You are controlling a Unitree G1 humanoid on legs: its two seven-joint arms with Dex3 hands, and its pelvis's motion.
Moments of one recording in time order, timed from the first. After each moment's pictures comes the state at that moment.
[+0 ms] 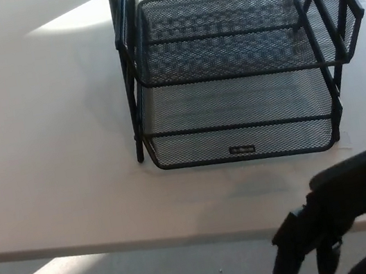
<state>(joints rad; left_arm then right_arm) -0.27 0.65 -0.30 1.18 0.31 -0.31 -0.39 -0.39 -0.82 0.26 -0.61 -0.02 0.44 1.33</state>
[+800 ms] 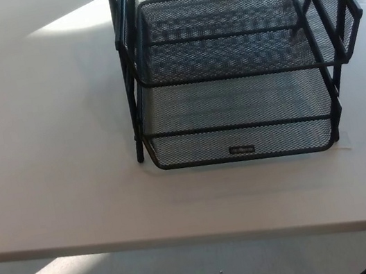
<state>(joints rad) -0.27 0.65 -0.30 1.18 0.31 -0.31 -0.39 0.12 -0.82 0.13 -0.33 -0.13 0.31 1.07</state>
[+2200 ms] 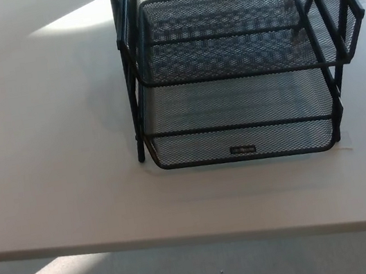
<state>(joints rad) -0.27 0.65 -0.30 1.19 0.31 -0.31 -0.39 -0.20 -0.56 0.54 0.89 -0.46 0.21 0.45</state>
